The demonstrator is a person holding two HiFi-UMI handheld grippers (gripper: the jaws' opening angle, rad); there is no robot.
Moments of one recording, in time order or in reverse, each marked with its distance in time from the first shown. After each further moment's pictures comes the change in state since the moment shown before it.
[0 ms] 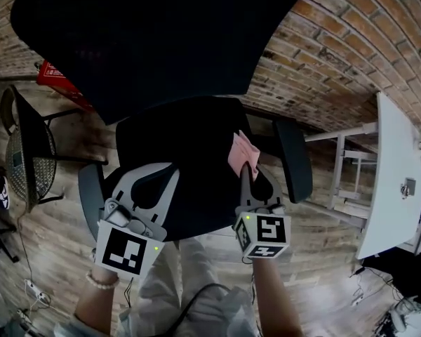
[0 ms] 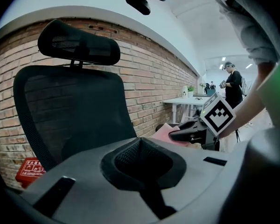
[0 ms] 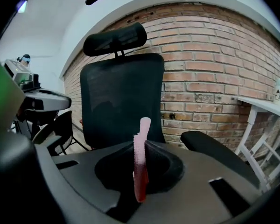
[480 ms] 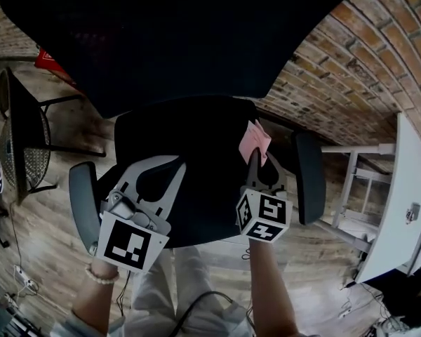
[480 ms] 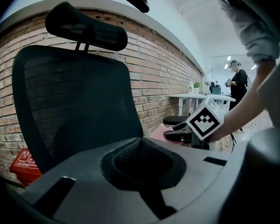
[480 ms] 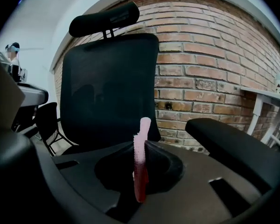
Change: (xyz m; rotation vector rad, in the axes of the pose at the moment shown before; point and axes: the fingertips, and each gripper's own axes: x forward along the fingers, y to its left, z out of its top) left arm 0.051 0.022 -0.060 -0.030 0.032 0.031; right arm 0.100 -0.035 -0.042 0.002 0.036 -0.085
